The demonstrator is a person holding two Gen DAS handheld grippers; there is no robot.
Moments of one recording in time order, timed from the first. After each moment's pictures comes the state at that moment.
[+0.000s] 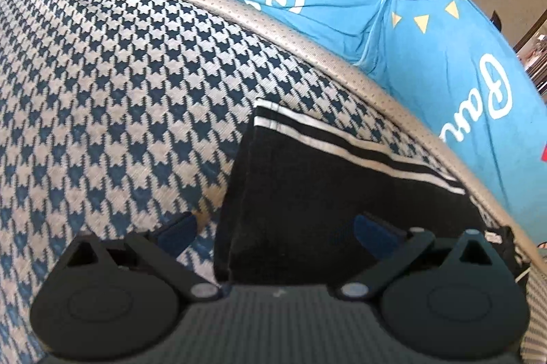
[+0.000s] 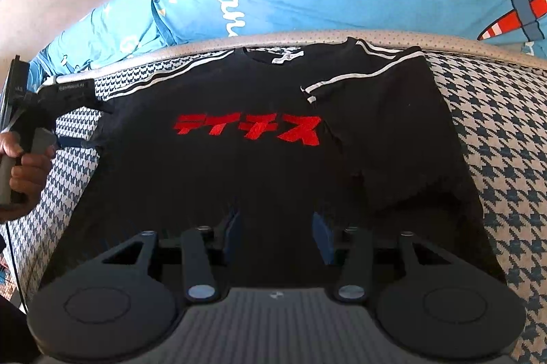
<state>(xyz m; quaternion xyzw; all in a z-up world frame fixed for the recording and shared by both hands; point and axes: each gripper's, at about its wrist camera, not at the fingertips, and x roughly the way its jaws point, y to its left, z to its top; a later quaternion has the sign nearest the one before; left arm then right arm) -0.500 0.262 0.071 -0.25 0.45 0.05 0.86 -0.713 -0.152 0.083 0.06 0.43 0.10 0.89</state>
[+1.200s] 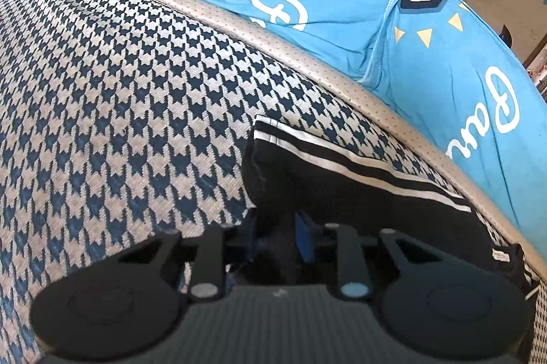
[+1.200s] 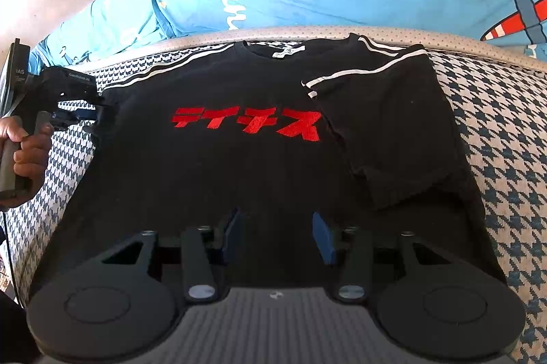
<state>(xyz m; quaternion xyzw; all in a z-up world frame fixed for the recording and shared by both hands) -0.501 0.249 0.076 -0.23 0.42 0.10 0.87 -0.711 -0.150 0.081 0.05 0.44 0.10 0.89</state>
